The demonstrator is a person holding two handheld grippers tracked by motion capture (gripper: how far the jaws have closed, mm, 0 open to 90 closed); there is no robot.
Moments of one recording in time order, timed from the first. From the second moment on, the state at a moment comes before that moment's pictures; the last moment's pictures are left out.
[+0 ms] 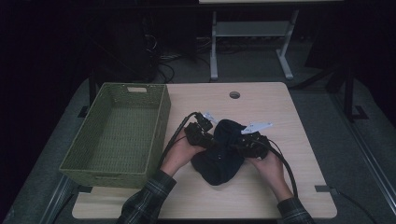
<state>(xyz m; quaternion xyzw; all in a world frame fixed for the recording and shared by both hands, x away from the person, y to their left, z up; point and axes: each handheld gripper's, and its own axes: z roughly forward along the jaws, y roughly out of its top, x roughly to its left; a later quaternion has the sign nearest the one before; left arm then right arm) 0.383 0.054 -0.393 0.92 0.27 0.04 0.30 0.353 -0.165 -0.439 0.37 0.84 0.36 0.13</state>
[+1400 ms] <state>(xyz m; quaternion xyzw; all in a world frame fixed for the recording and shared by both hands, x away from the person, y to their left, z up) 0.399 0.062 -0.418 0.90 0.32 0.01 0.31 0.368 -0.229 -0.439 0.42 0.79 0.40 0.17</state>
